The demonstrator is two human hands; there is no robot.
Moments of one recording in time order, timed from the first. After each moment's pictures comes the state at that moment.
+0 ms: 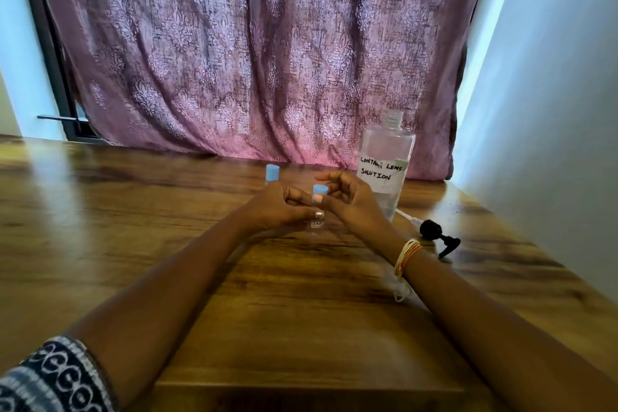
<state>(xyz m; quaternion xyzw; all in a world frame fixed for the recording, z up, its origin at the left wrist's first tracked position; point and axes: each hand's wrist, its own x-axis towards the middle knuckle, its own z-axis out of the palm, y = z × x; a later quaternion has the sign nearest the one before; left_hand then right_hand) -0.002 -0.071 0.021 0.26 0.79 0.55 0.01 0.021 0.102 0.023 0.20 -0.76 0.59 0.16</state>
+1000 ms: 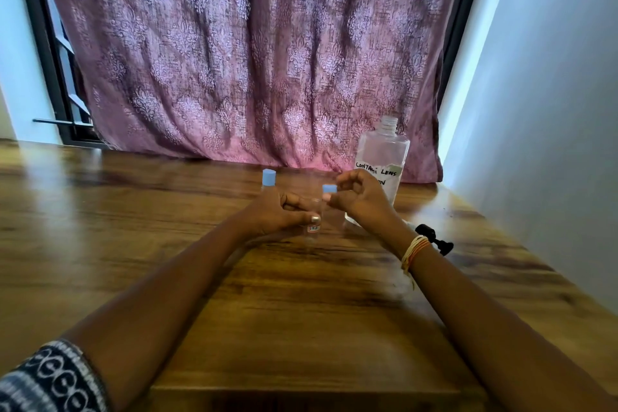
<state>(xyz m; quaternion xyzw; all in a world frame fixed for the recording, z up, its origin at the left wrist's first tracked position) -0.003 -0.071 0.020 0.28 0.80 0.53 0.00 0.014 0.119 0.035 0.12 -0.78 0.59 0.18</state>
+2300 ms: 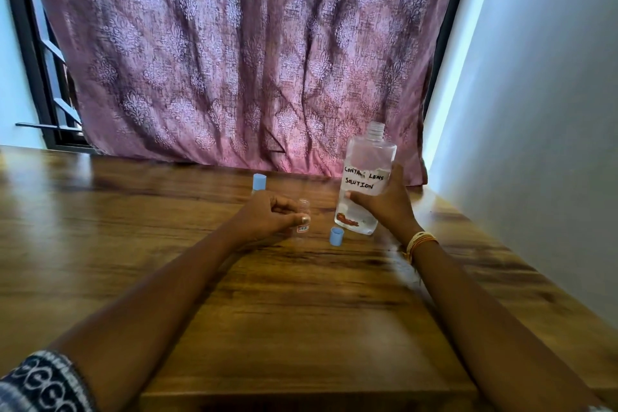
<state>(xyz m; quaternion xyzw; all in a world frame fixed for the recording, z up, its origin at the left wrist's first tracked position) -0.005 -0.069 0.016 0.27 0.78 0.56 -0.02 -0.007 0.185 0.034 0.02 -0.82 0.48 0.32</state>
